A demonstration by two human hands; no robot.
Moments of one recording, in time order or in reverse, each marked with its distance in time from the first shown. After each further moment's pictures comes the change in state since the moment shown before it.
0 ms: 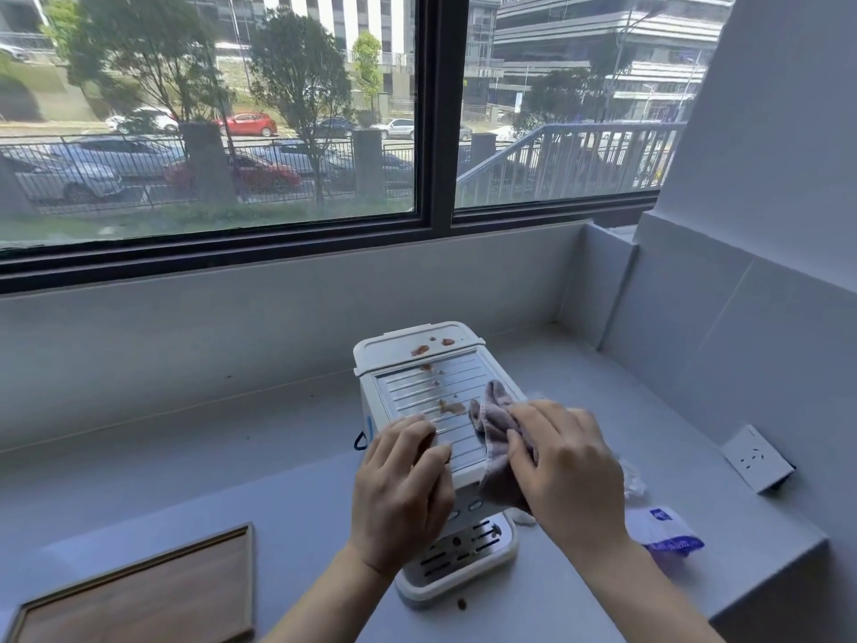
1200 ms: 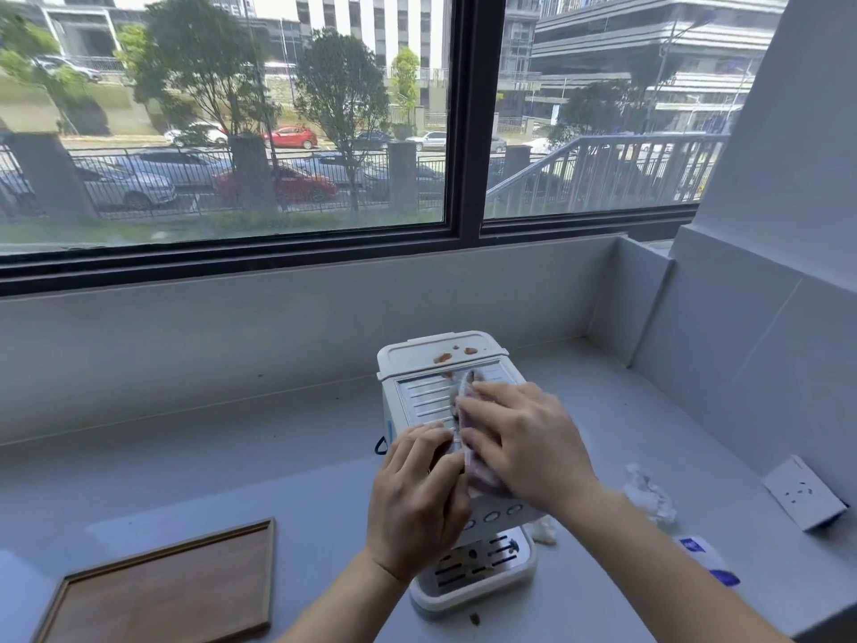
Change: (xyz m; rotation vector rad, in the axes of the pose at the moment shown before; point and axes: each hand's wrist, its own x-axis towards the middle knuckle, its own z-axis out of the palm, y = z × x) left_hand -0.003 0.000 0.002 -0.003 0.017 -0.008; right_hand 0.050 -0.029 0.009 0.150 -0.283 -0.289
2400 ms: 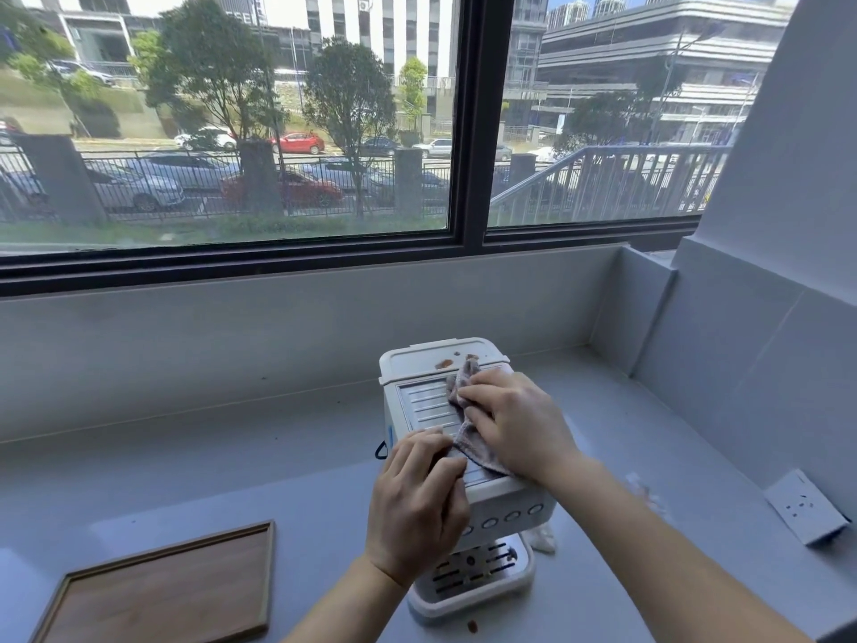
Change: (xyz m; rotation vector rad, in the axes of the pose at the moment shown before) left_hand 0.001 0.003 0.001 0.007 0.019 -0.041; right_hand 0.030 0.014 0.009 0.156 -0.052 0.034
